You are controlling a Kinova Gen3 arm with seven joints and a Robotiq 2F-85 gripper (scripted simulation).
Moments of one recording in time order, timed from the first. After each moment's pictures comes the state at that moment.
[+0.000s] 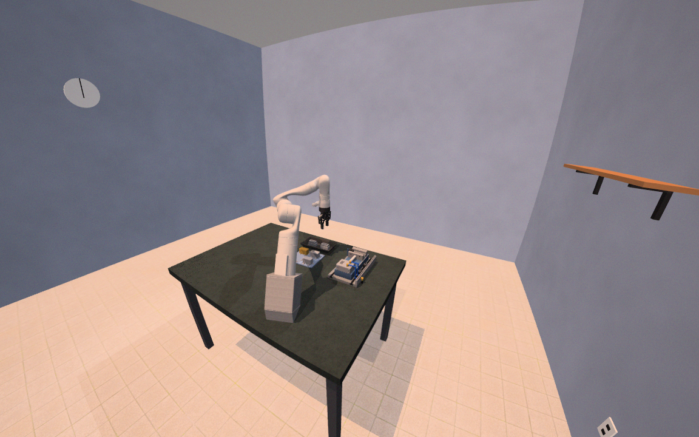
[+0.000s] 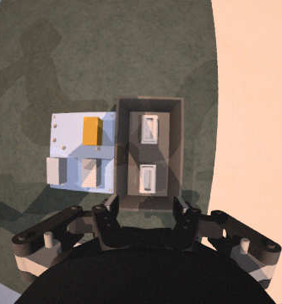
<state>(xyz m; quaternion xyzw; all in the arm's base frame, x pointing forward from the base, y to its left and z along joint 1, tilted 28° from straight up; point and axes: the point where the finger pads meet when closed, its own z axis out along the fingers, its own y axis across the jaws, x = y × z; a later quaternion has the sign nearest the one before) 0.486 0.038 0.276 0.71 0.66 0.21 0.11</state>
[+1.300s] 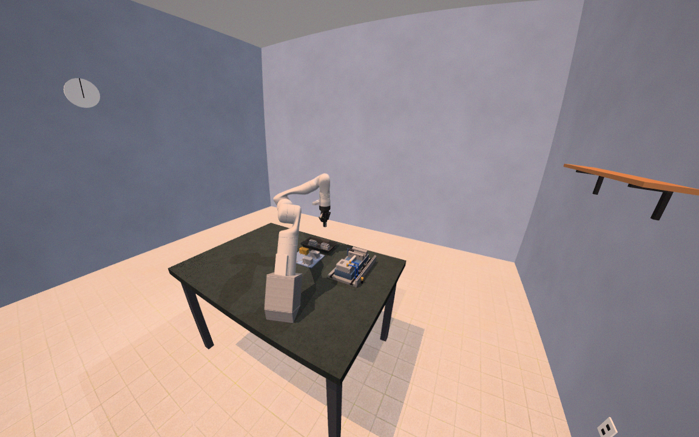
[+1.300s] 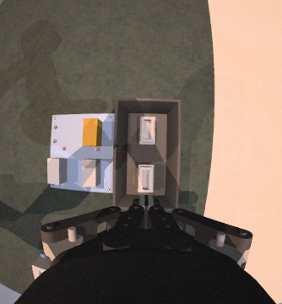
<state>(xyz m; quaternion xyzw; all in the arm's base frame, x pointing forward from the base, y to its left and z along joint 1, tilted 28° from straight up) 0.484 0.036 0.285 0.71 0.66 0.21 0.11</state>
